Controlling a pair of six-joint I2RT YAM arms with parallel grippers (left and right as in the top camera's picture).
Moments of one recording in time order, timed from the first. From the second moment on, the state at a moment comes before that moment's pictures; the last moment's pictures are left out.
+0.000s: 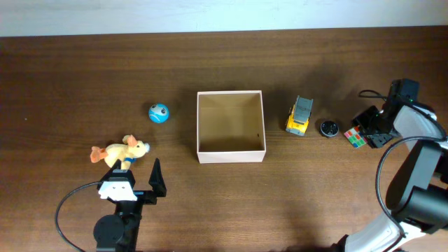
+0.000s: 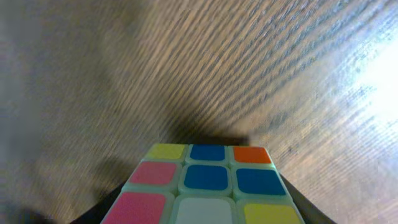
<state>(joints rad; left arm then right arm) -0.05 0.01 0.03 -0.10 0.02 -0.15 -0.41 1.90 1.24 -0.68 -0.13 0.59</state>
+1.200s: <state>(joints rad) -0.05 0.01 0.03 -0.10 0.02 -0.15 0.18 1.32 1.43 -0.68 -0.43 0.49</state>
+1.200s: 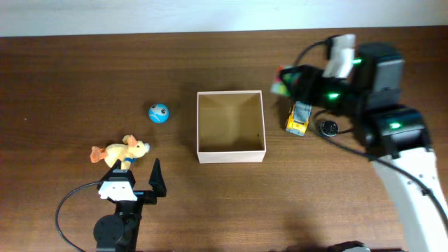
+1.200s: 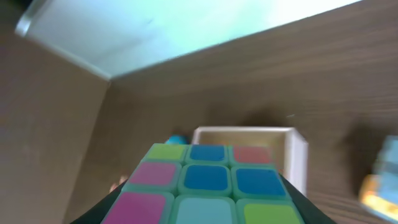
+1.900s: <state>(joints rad) -0.05 0.01 0.03 -0.10 0.02 -0.15 0.50 1.75 1.43 -0.57 0.13 0.49</state>
